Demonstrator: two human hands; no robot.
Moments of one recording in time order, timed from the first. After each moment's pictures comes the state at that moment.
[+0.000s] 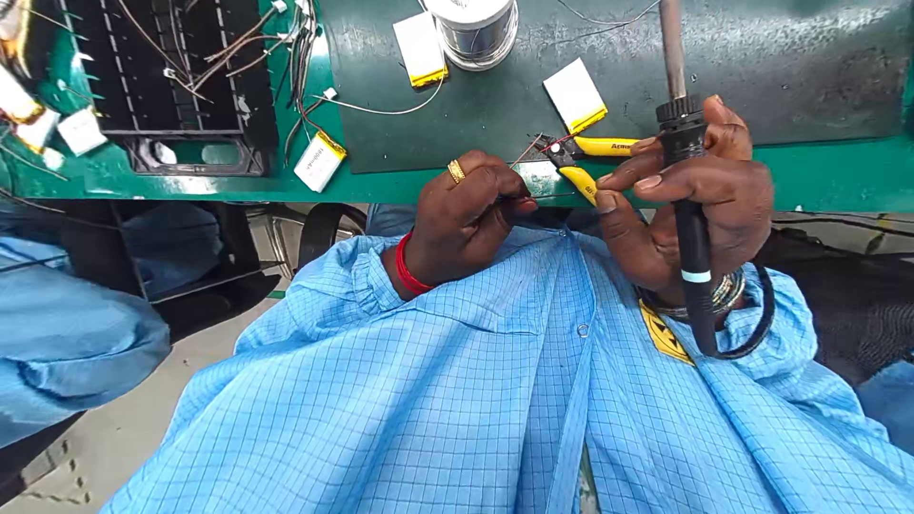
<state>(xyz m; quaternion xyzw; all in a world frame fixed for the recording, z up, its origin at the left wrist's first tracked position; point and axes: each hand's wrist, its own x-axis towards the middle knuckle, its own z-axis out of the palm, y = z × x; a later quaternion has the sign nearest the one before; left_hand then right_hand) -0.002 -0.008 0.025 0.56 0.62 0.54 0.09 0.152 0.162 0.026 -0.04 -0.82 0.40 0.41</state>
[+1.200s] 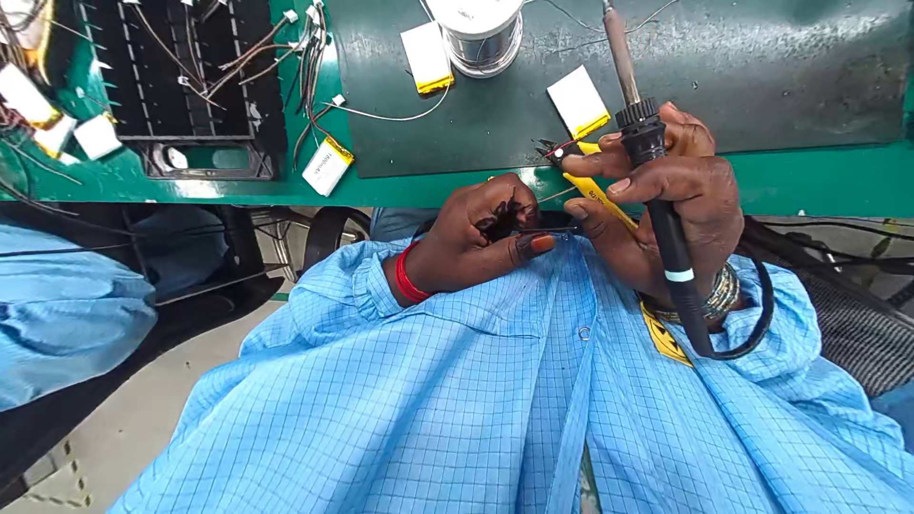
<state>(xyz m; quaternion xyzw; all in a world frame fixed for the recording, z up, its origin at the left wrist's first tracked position) 0.000 -0.009 0.033 0.47 0.47 0.64 0.38 0.141 0.157 0.034 -0.02 -0.83 0.43 0.36</state>
